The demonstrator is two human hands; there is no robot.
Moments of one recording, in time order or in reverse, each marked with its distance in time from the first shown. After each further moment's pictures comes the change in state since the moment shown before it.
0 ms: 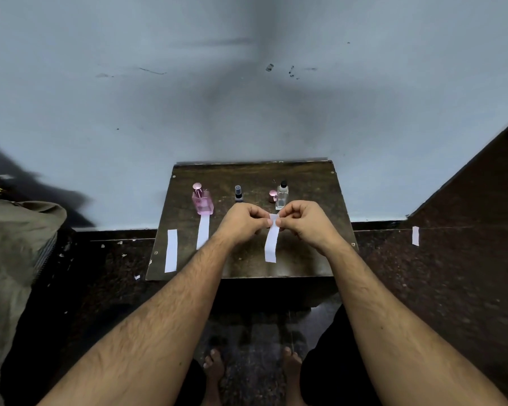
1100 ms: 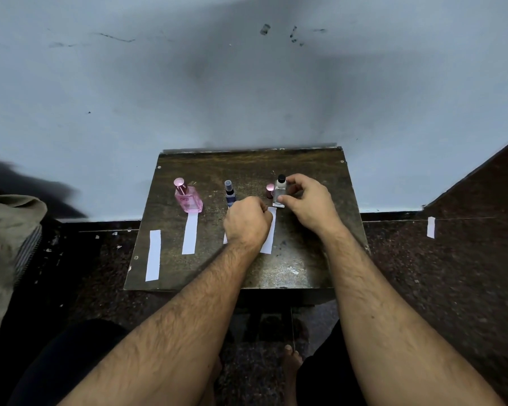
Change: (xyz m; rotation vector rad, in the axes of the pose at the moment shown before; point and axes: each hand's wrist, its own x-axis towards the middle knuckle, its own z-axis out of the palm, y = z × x) left_hand 0.046 0.000 0.051 0.510 0.392 -0.099; right_hand 0.072 0.027 -0.008 -0.325 0.193 -0.142
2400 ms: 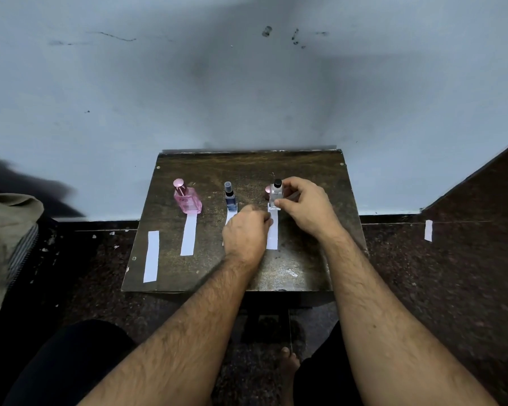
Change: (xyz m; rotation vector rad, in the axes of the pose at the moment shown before) left_hand -0.012 -0.017 0.010 0.151 0.031 0.210; right_hand -0.002 -0.004 -0.001 -0.024 -0.041 -0.051
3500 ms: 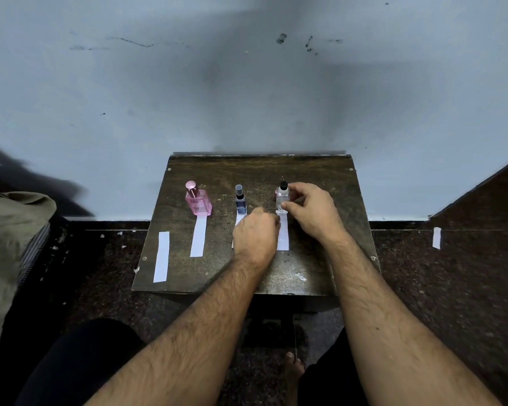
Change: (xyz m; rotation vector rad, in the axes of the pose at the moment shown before) left_hand 0.004 0.000 -0.002 0.065 -0.029 0.041; right_hand 0.005 -0.002 0.010 -0.090 0.013 -0.001
